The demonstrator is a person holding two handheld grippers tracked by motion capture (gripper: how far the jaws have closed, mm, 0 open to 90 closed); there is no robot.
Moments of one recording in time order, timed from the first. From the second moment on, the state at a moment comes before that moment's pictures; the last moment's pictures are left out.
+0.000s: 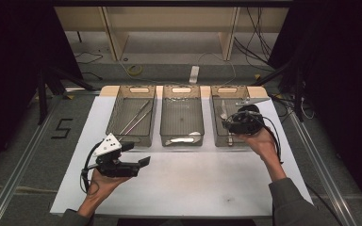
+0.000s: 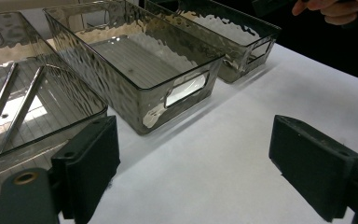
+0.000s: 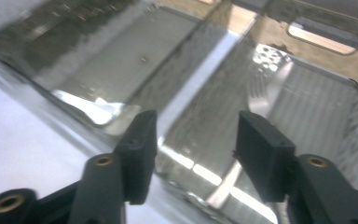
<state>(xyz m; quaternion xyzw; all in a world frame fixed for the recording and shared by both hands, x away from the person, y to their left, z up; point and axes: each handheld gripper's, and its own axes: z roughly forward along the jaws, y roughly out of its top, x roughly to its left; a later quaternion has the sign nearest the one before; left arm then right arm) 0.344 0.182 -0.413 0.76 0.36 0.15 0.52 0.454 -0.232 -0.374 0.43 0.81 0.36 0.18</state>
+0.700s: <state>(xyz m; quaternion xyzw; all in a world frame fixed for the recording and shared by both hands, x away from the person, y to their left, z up) 0.345 0.184 -0.413 0.76 0.37 0.14 0.52 0.409 -0.227 -0.394 0.41 0.79 0.44 0.14</state>
